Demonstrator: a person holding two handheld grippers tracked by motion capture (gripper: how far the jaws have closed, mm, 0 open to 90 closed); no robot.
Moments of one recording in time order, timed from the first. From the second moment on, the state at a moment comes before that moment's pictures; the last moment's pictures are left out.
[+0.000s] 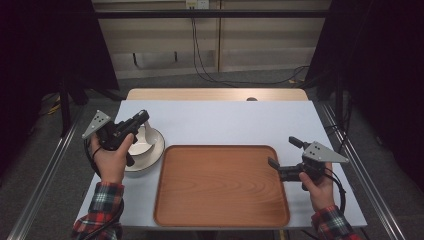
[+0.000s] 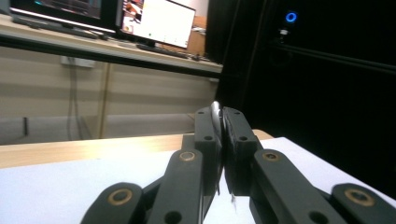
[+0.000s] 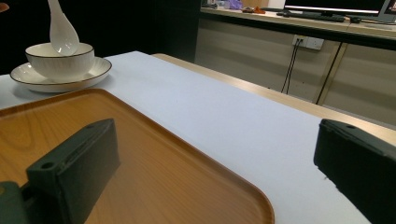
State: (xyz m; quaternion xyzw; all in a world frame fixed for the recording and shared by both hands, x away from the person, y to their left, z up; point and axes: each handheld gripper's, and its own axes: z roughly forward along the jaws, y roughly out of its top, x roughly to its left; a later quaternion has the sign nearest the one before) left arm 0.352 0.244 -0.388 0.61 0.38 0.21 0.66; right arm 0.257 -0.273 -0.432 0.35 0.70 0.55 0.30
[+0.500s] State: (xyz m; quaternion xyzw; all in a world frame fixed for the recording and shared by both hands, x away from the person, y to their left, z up) left arm 0.345 0.219 -0.388 0.64 0.35 0.14 0.67; right arm 0.256 -0.274 -0.432 0.35 0.70 0.55 0.30
